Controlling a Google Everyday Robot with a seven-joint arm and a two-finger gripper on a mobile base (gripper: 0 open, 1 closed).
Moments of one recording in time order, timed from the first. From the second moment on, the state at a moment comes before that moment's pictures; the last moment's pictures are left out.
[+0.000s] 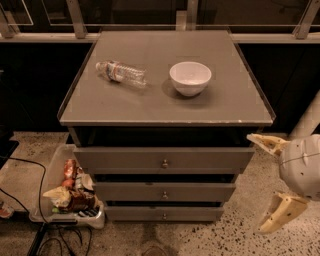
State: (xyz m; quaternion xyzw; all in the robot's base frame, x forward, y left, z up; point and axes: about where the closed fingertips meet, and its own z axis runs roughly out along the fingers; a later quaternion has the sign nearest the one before) arm 0.361 -0.197 0.846 -0.63 0.72 0.07 0.29
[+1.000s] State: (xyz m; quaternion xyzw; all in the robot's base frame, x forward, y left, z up) arm 0.405 -0.183 0.715 -0.60 0.74 0.09 0.31
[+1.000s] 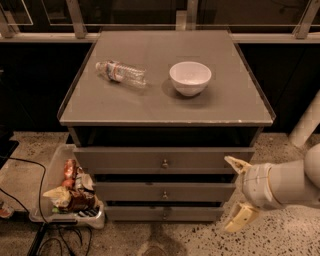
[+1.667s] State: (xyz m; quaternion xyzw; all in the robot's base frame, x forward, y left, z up) arm 0.410 -0.182 0.675 -0.59 0.73 0.10 0.33
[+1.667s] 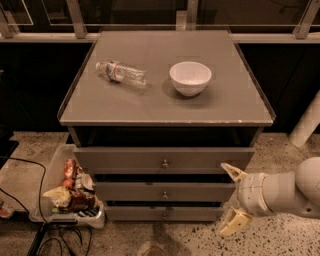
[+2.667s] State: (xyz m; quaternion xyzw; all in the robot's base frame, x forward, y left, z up) arm 0.469 -0.193 0.585 -0.62 0.72 -0.02 0.31
